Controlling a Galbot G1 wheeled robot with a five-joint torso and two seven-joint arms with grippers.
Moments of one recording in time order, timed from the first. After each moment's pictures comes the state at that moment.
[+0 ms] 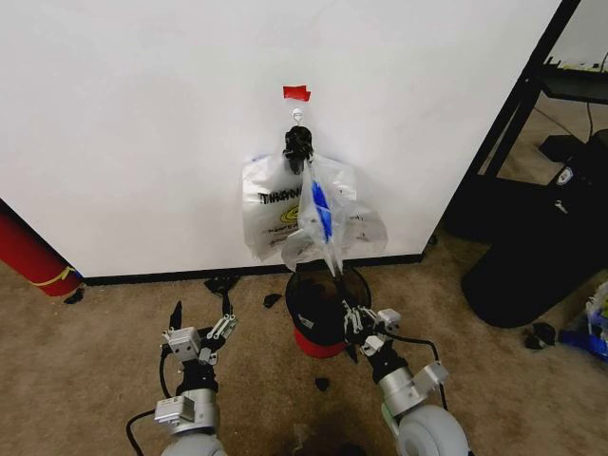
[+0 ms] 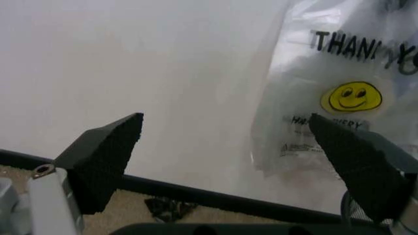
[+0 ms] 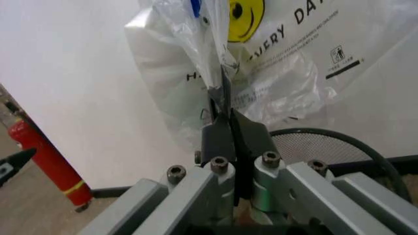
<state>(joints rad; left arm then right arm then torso) 1.62 -1.39 -0.34 -2.08 -0.17 -0.29 -0.37 -1.52 1.27 0.25 2.03 0.50 0.16 -0.10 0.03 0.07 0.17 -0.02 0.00</state>
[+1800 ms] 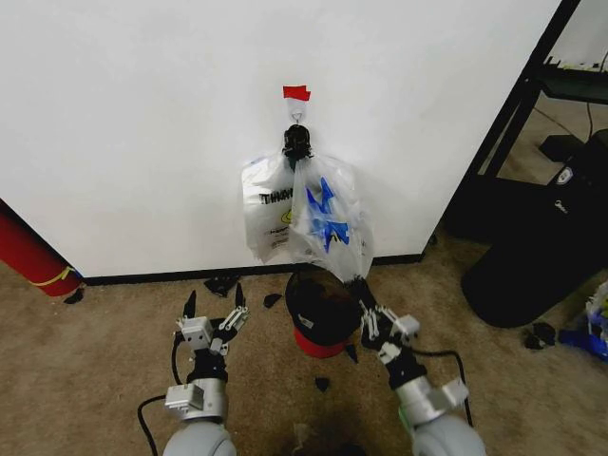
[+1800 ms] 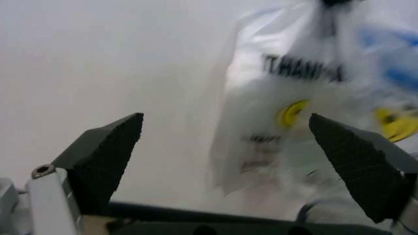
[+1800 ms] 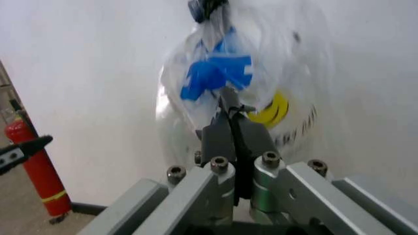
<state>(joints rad) 1.51 -1.27 -0.26 -2.13 -0.25 -0.21 -0.37 -1.44 1.20 0.27 2.04 0.44 0.23 -0.12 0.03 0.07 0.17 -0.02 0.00</state>
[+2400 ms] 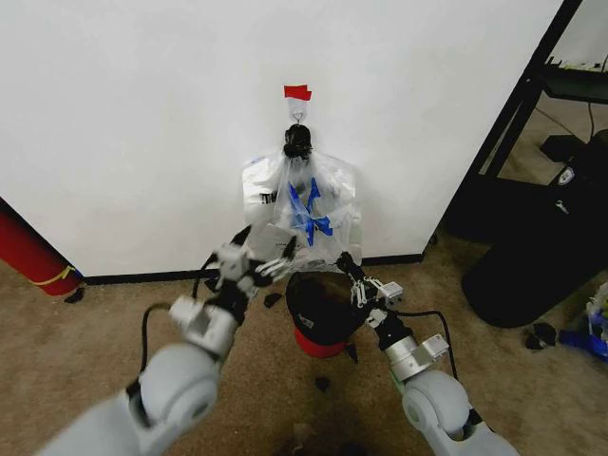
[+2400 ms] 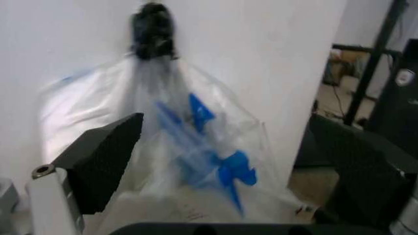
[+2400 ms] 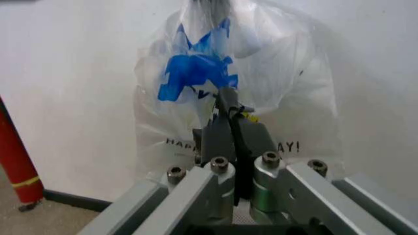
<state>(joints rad) 0.81 -0.77 0.12 -2.24 -0.79 0.11 -0.42 -1.30 1.20 0.21 1.94 0.37 0.20 -0.06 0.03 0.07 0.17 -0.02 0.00</state>
